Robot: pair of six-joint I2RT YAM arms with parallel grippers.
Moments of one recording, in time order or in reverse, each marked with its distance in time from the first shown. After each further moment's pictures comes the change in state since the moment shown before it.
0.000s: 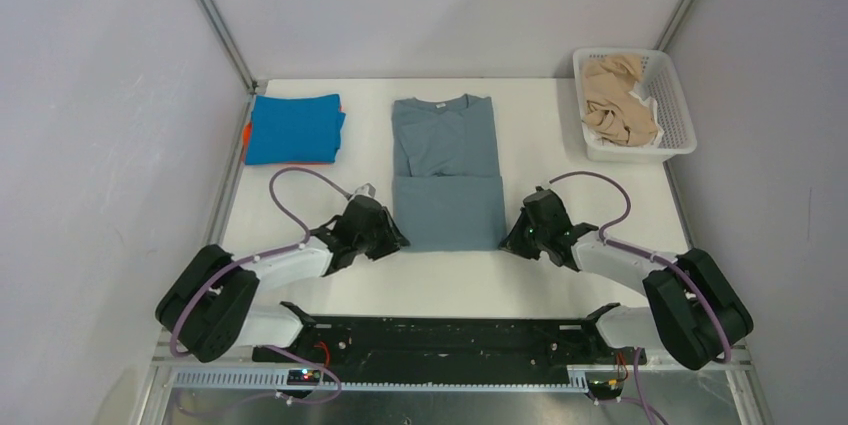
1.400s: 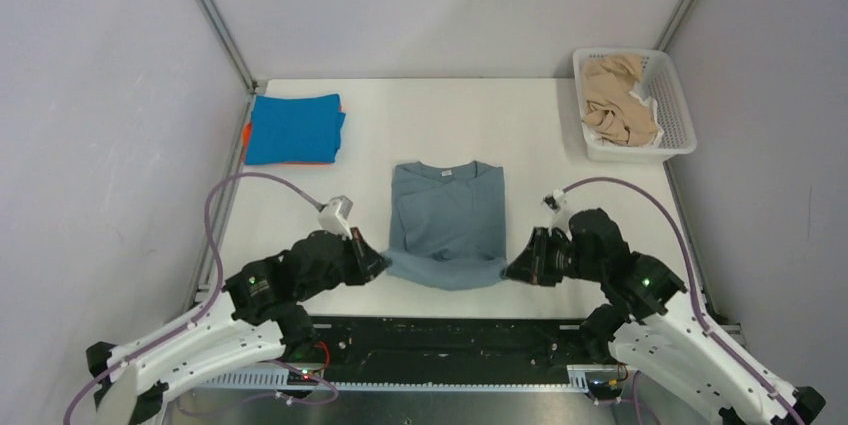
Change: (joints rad) left arm -0.388 -0.788 0.123 -0.661 -0.182 -0.032; right arm 0.205 -0.753 0.154 -0.622 -0.300 -0.098
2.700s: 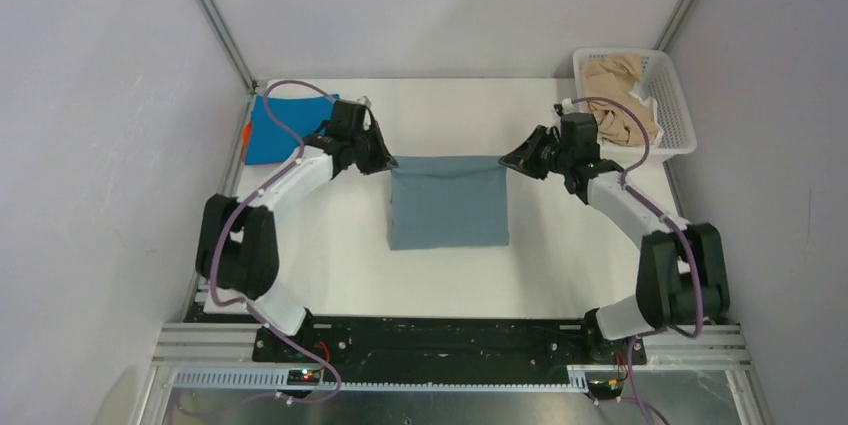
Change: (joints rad) left arm 0.672 1.083 0.603 0.268 0.349 0.333; right arm -0.518 0.873 0.294 0.641 -0.076 -0.045
